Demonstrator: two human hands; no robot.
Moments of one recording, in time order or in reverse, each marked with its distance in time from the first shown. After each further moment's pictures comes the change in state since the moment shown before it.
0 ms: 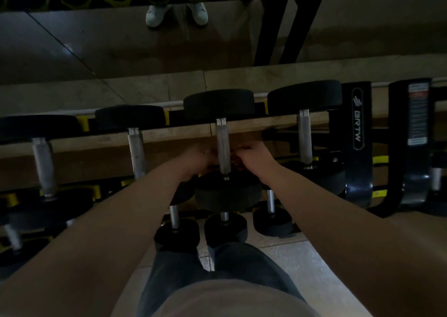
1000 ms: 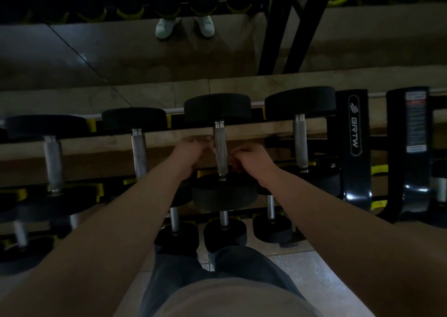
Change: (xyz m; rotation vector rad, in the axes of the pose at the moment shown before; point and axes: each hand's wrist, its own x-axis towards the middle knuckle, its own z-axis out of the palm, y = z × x) left_hand -0.026 0.023 -0.001 -0.475 0.240 -0.096; right_hand -0.008 0.003 -0.007 0.035 0.005 -0.056
